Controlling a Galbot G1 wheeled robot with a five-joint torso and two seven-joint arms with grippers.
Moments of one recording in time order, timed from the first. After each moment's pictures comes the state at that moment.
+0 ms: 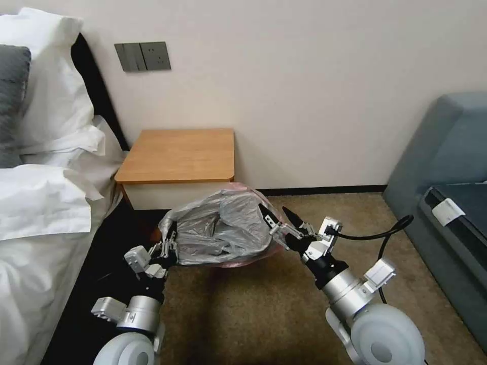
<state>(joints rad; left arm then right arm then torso) 1.66 -1.48 -0.58 -2.16 -0.71 0.00 0.11 -1.47 1.16 0.29 2.31 1.00 -0.14 0.01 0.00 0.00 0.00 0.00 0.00</state>
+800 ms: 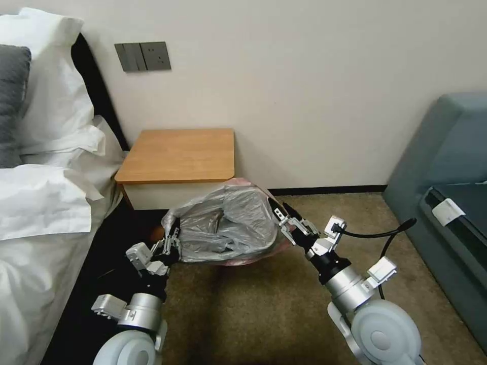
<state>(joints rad) 1.66 -1.49 -0.57 -2.19 -0.73 0.01 0.12 -1.47 1.18 0.32 2.26 1.06 -0.14 -0.04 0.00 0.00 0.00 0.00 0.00</state>
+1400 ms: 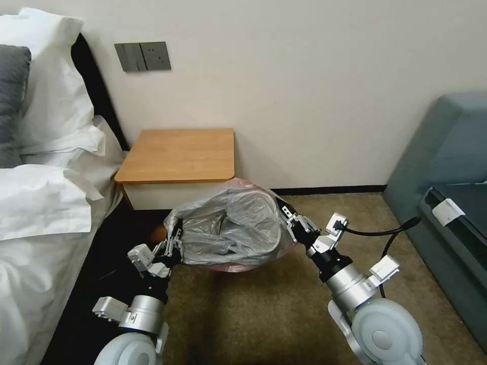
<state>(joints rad) 1.68 -1.50 -0.57 -2.19 -0.73 0.01 0.16 -1.46 1.20 0.32 2.28 1.06 -0.14 -0.04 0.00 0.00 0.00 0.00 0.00</state>
